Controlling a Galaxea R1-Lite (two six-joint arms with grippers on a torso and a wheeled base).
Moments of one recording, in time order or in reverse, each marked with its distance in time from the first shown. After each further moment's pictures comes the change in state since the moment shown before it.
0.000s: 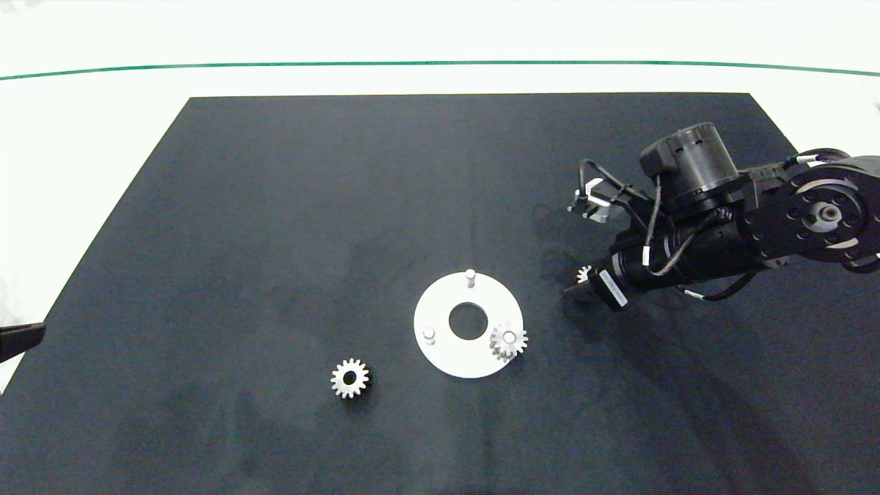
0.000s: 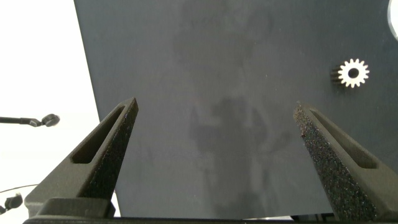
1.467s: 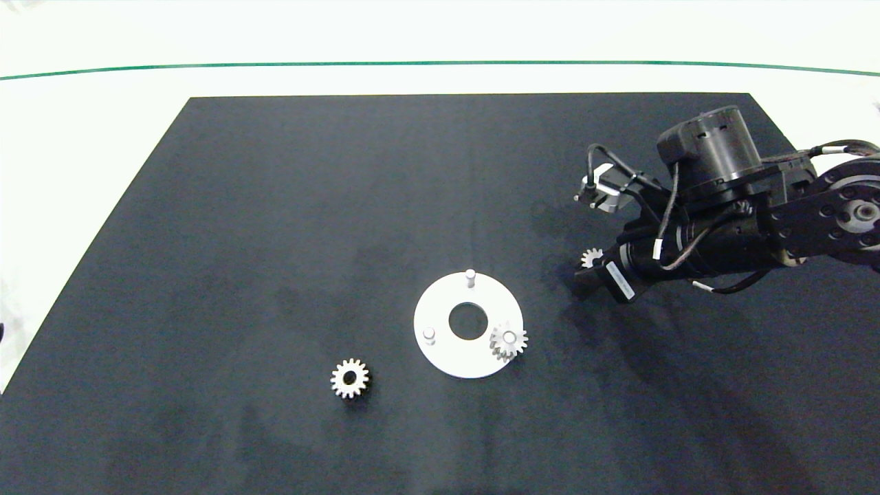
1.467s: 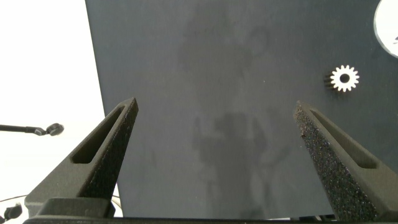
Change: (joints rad) left arm -0.003 -0.065 -0.013 0.010 0.000 0.001; right arm 0.018 -0.053 0.023 -0.047 -0.043 -0.026
